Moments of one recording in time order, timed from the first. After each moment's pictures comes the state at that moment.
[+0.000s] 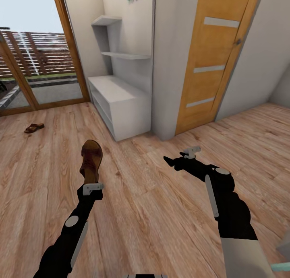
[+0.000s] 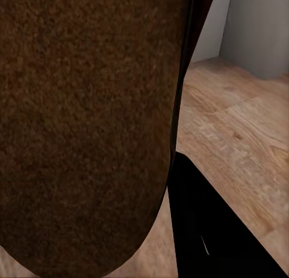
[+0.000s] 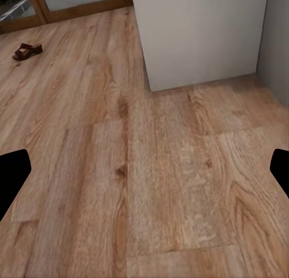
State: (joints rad) left arm -0.36 -0.05 0.07 -1.19 -0.07 0.00 0.00; right arm -0.62 0.07 -0.07 -1.49 0.10 0.63 0.57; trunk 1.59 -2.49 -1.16
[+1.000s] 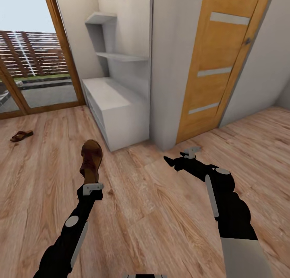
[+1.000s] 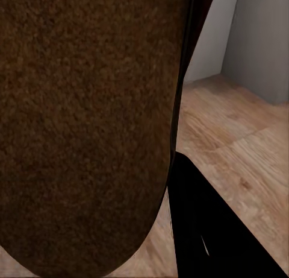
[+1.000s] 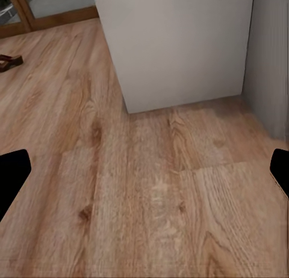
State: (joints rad) left arm -0.36 -0.05 0.07 -1.19 -0.07 0.00 0.00; right arm -0.62 0.07 -0.07 -1.49 0.10 0.63 0.57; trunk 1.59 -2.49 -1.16
